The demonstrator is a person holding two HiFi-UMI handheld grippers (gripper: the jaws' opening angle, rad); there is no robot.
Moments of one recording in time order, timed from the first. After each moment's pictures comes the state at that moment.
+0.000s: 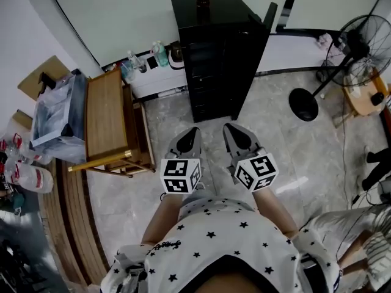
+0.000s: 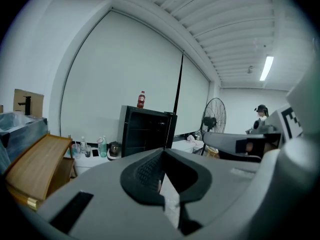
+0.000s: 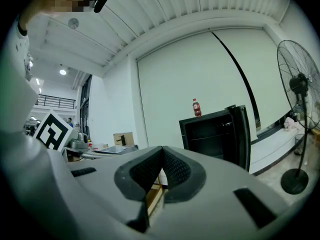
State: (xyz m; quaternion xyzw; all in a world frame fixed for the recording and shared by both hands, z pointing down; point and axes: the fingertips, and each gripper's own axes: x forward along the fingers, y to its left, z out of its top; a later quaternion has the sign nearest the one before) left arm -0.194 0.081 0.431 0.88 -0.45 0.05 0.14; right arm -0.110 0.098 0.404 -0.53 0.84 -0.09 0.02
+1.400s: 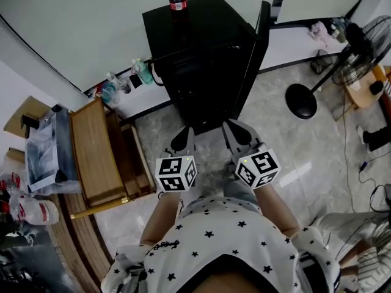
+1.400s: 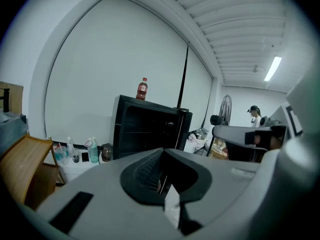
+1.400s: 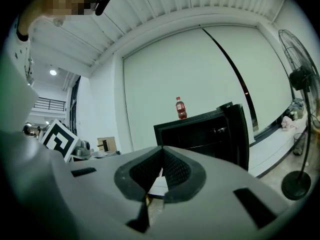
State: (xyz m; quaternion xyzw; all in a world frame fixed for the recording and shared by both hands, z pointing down) left arm -0.138 -0.123 0.451 0.89 -0.43 0.07 0.16; right arm -0.038 -0.092 0.406 -0.57 0.82 -0.10 0.03
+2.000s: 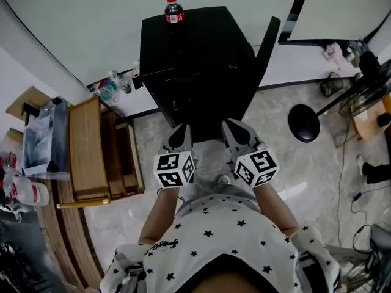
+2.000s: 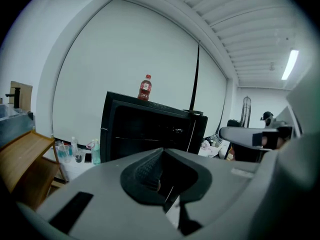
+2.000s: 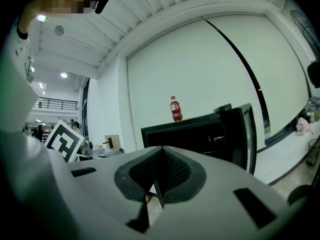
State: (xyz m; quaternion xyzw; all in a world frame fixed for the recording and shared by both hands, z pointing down) left arm -0.063 -0.198 0.445 0.85 -0.50 0.05 0.17; right arm 0.046 -0.172 0.396 -0.50 0.86 -0.10 0.01
